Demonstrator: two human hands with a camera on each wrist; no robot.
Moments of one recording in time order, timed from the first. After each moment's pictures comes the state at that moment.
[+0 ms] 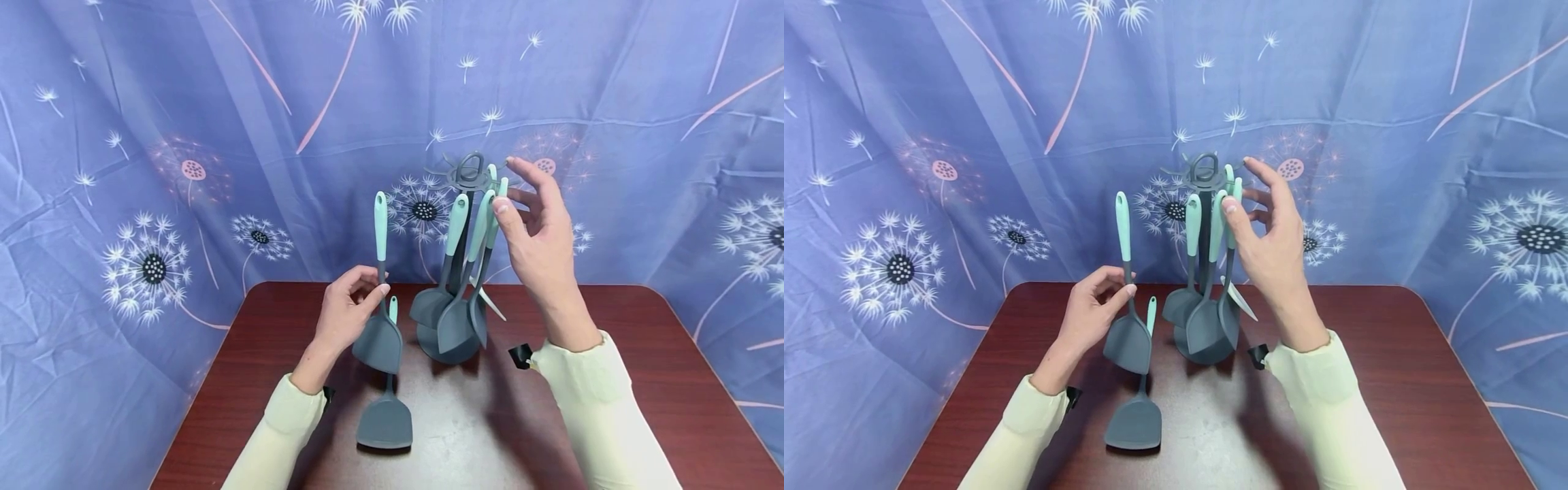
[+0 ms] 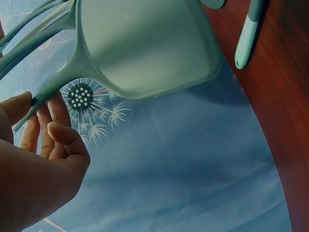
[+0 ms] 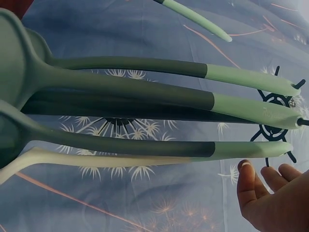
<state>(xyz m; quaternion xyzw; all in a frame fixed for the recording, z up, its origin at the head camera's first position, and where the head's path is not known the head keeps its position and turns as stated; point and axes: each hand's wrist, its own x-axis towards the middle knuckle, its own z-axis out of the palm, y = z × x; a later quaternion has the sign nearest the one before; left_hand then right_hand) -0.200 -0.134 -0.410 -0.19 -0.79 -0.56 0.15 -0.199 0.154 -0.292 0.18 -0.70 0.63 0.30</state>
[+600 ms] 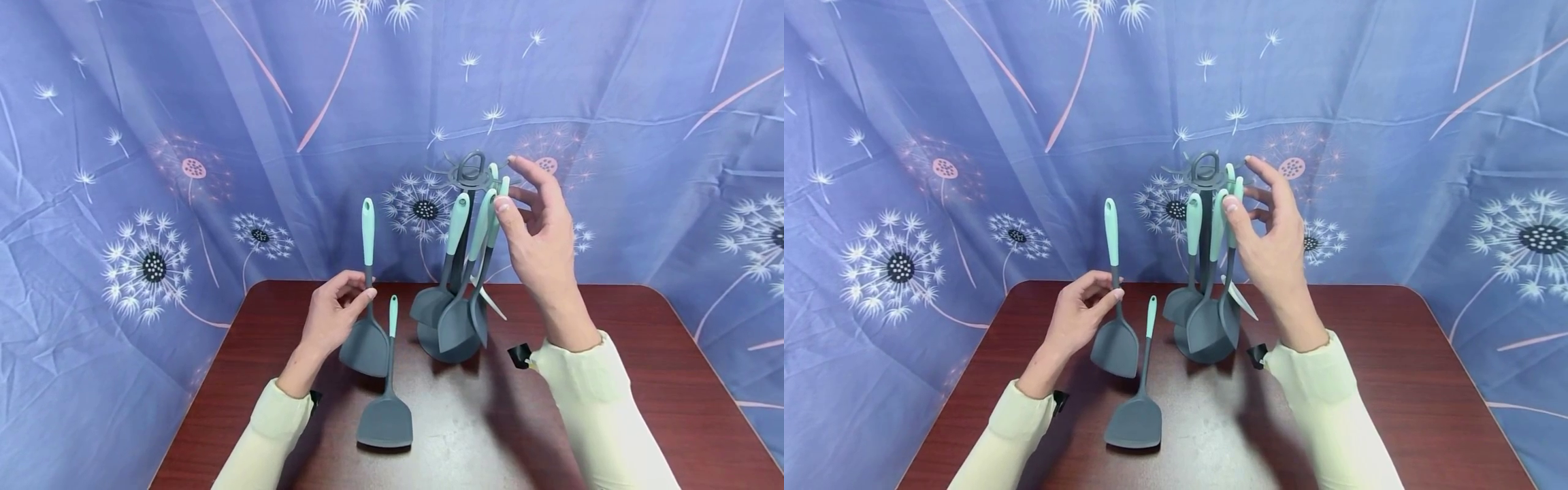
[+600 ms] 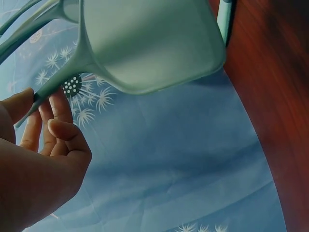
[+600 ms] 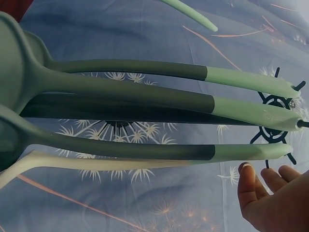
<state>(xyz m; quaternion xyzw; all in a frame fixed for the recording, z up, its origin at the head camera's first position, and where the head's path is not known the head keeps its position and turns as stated) -0.198 -0.156 -0.417 -0.17 -0.80 -0.56 0.15 -0.200 0.153 -0.293 0.18 -0.69 0.63 0.31</state>
